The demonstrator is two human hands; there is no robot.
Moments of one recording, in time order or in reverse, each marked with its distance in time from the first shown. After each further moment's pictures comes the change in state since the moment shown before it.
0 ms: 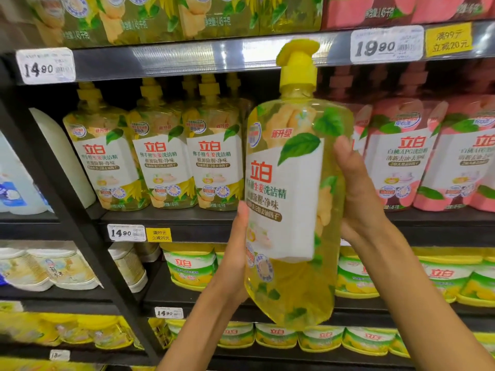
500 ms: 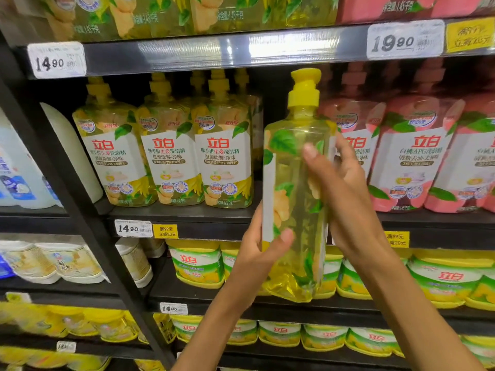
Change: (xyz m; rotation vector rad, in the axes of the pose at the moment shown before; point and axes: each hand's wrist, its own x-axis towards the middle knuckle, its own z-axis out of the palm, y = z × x) left_hand -0.006 -0.015 -0.008 0.405 -0.018 0.138; right_hand 0.000 0.020 0.008 -0.217 0.341 -0.032
